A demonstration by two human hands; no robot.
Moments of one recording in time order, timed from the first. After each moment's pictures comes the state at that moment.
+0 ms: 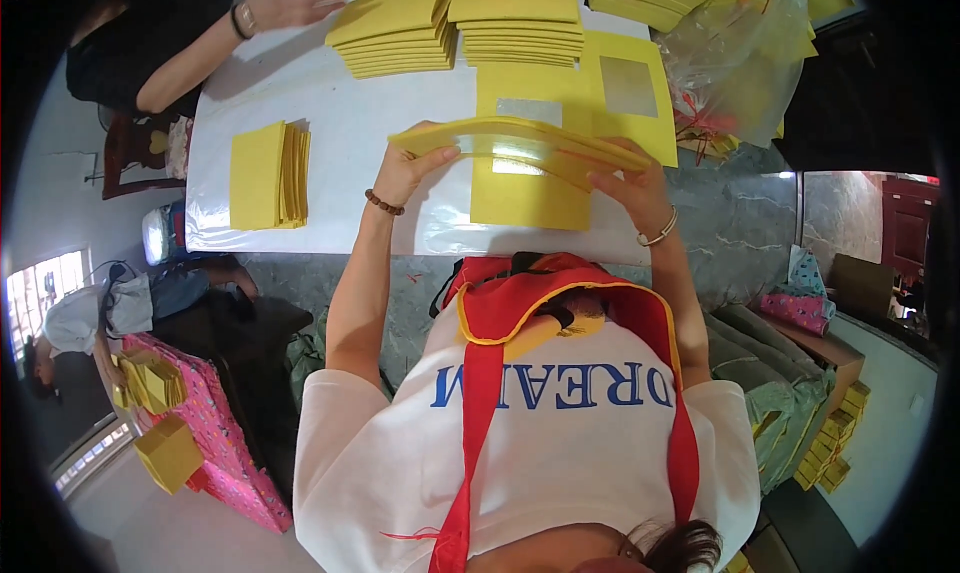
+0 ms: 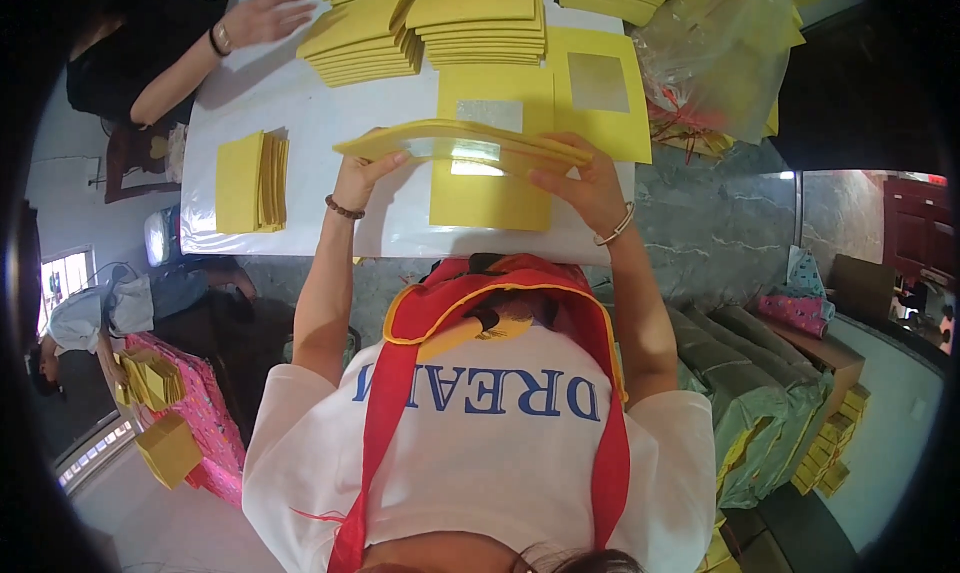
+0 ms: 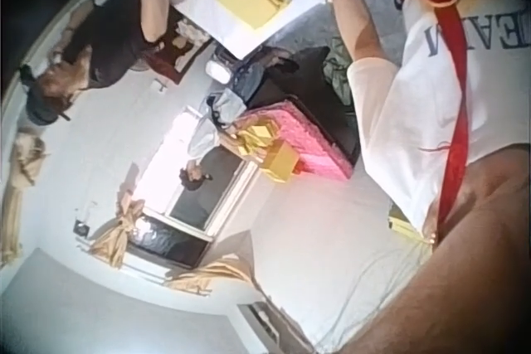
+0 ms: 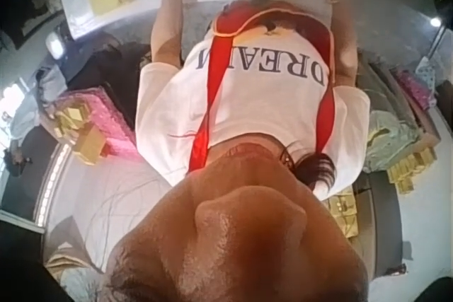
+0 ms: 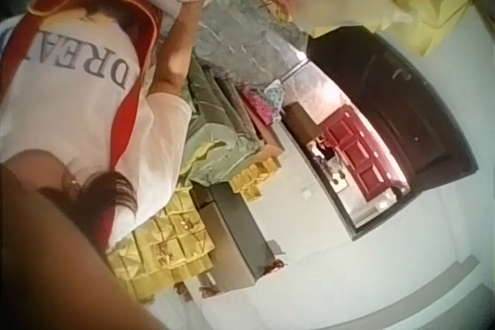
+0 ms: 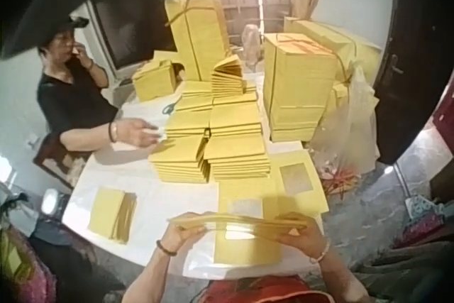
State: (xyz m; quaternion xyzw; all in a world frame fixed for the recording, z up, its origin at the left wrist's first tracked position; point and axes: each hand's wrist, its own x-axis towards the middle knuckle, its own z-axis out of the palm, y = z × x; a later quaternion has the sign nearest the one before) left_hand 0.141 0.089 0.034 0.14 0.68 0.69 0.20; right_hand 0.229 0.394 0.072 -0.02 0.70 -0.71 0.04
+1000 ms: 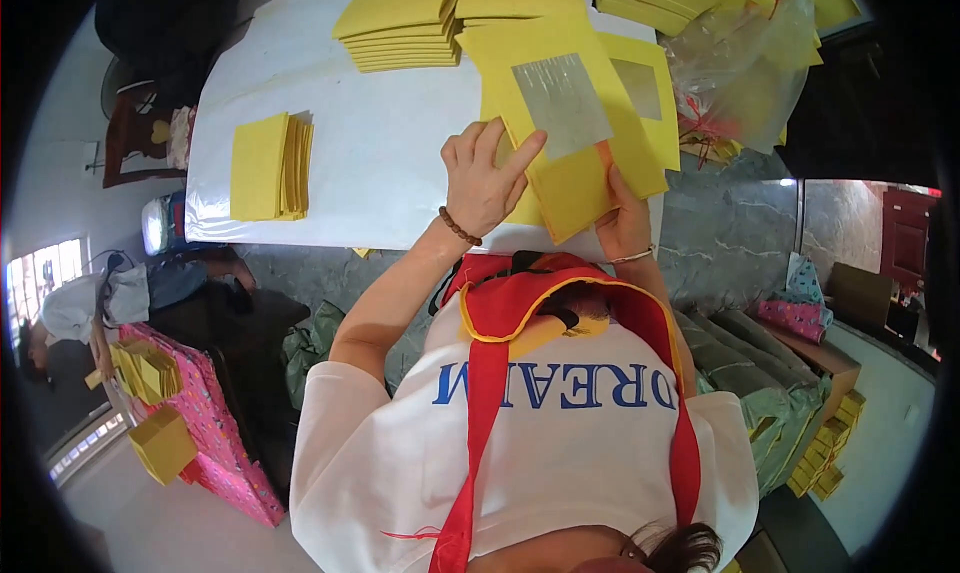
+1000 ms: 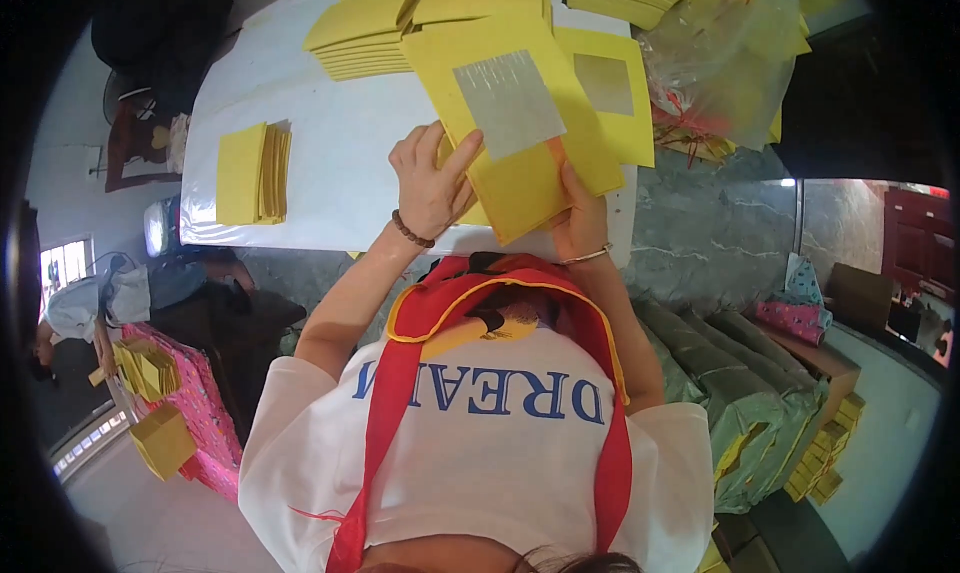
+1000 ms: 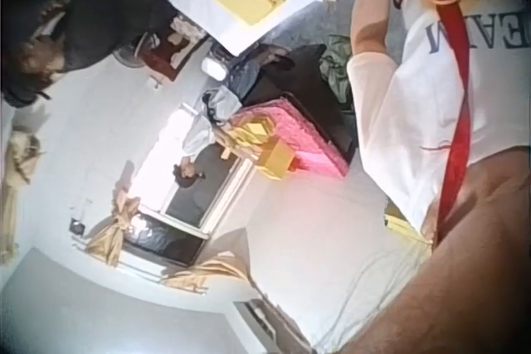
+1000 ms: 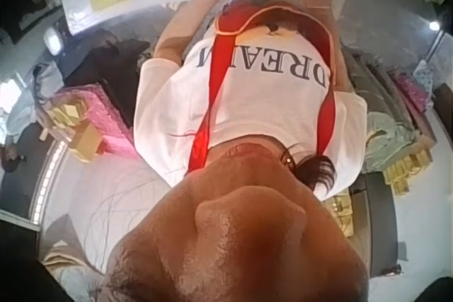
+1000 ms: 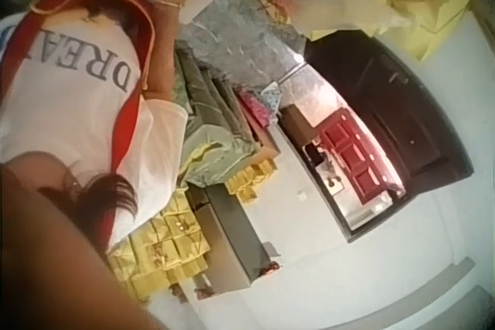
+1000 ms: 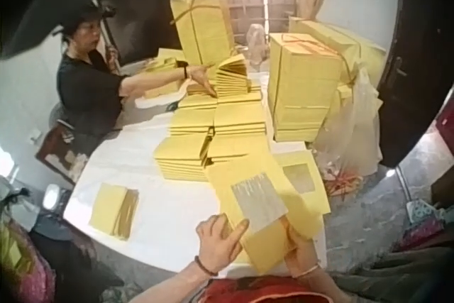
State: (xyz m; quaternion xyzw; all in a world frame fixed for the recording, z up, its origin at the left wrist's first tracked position) left_hand 0.192 0.171 0.056 0.33 0.87 0.24 -0.29; right_hand 0.253 0.358 0.046 0.24 0.33 -0.91 -0.03
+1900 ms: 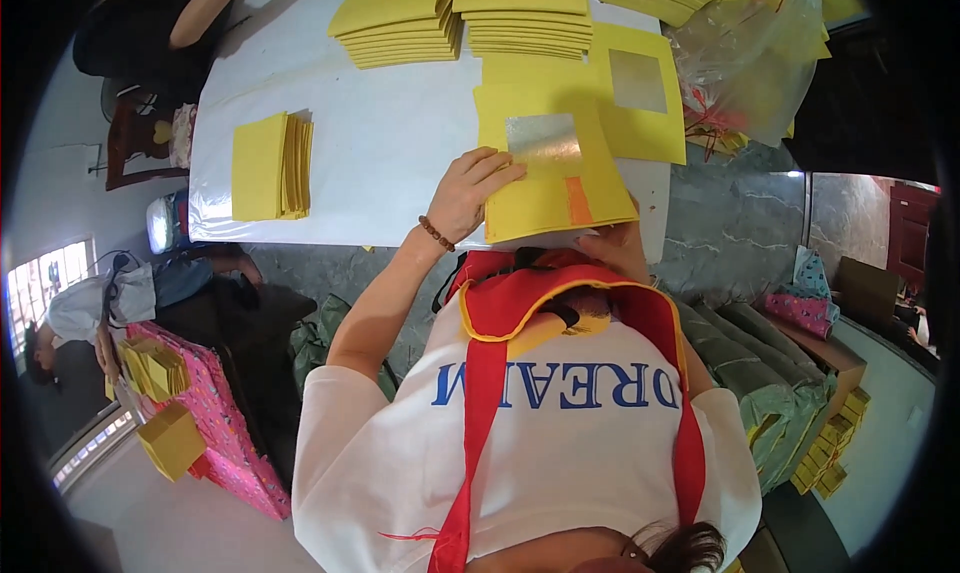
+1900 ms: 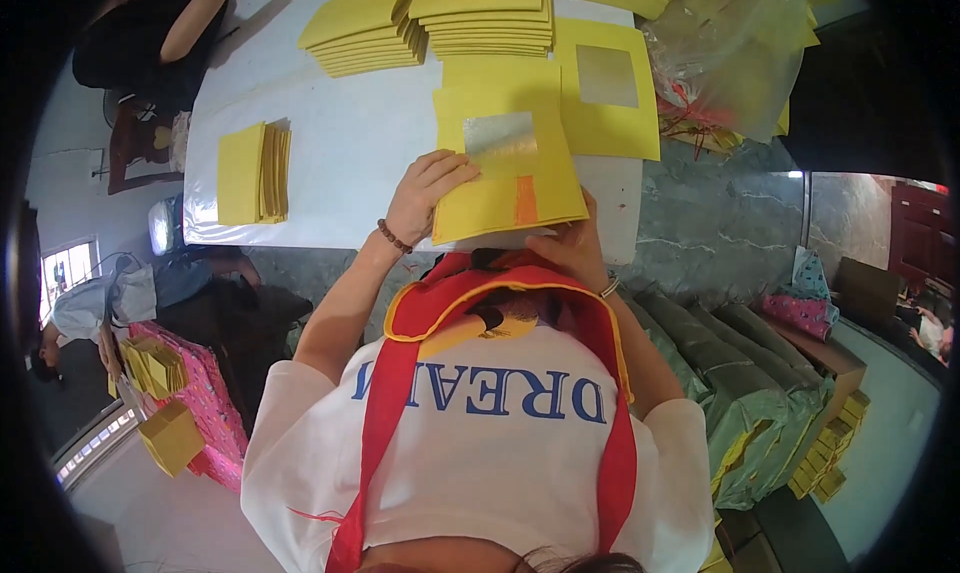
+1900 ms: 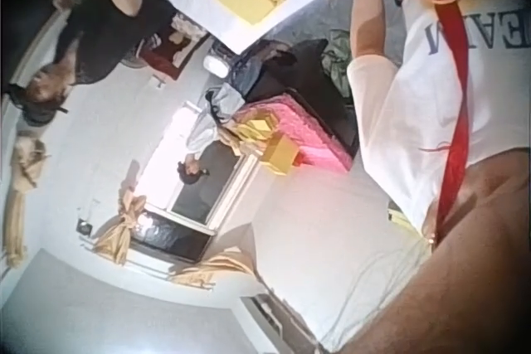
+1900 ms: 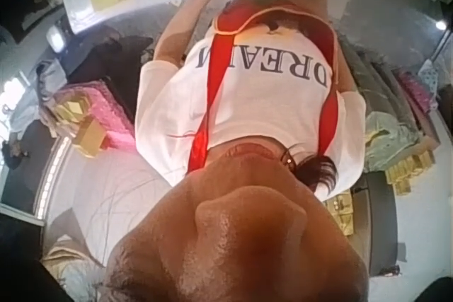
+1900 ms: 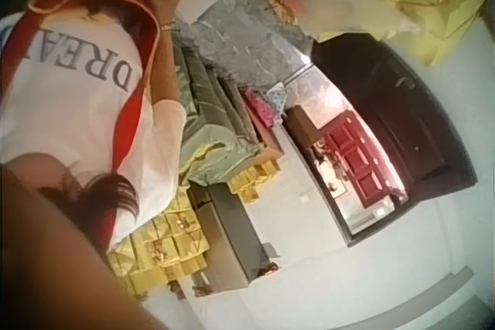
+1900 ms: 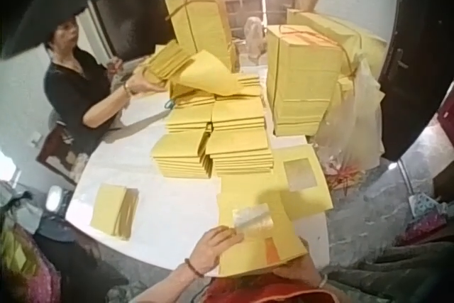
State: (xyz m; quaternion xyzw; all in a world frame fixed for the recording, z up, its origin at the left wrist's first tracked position) left_hand 0.190 0.140 0.023 0.42 0.84 0.33 -0.08; right_hand 0.304 0.364 0.018 0.06 0.56 -0.83 0.01
